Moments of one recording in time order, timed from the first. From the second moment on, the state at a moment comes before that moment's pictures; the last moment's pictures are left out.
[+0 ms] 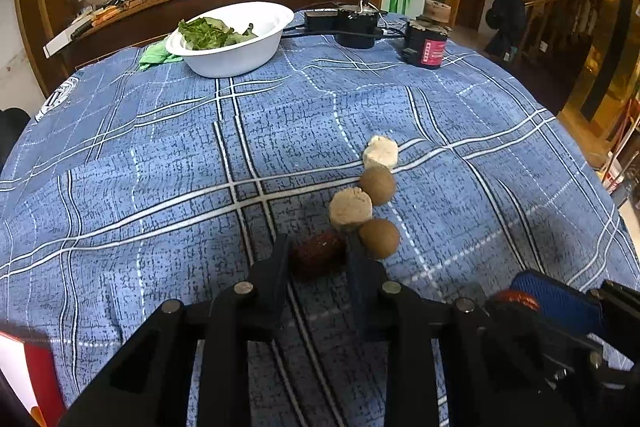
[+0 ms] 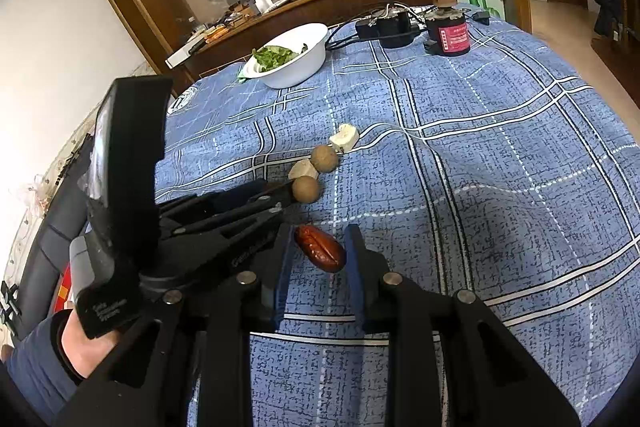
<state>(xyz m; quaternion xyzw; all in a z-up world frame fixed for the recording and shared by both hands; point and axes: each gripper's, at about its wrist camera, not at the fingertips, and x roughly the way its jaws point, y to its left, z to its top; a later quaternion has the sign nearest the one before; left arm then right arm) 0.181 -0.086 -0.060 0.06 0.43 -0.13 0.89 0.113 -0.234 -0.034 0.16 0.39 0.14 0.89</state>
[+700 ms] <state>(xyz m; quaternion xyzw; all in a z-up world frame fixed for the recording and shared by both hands) 0.092 -0.023 -0.020 0.02 0.42 -0.03 0.90 0.105 -0.211 -0.027 0.10 0.40 0.13 0.90</state>
